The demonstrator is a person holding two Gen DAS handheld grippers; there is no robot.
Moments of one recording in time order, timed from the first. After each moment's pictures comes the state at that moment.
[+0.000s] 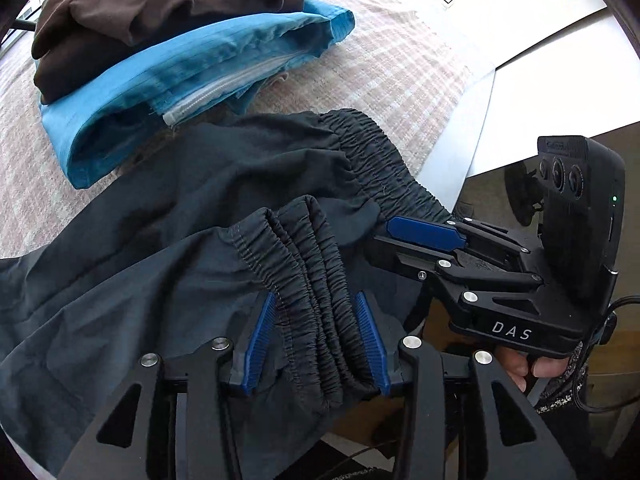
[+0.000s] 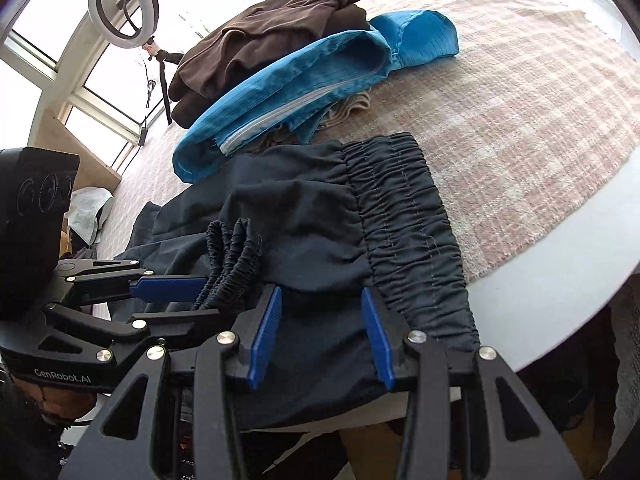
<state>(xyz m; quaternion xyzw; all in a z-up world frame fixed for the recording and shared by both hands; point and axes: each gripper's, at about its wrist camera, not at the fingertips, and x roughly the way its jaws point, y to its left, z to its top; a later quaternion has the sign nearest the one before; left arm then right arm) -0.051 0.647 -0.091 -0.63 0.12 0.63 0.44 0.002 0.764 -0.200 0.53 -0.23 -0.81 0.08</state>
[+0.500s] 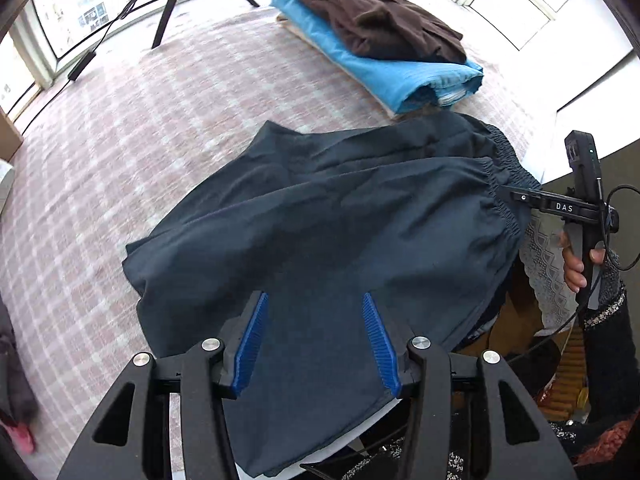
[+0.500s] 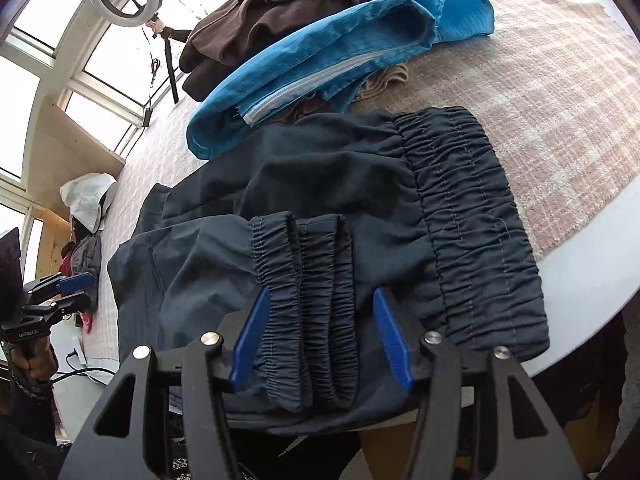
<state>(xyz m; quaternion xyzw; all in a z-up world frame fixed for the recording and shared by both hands) -0.093 0.390 -0.071 -0.62 0.11 0.72 0.30 -0.014 0.721 -0.210 0.57 -0.20 -0.79 0.08</state>
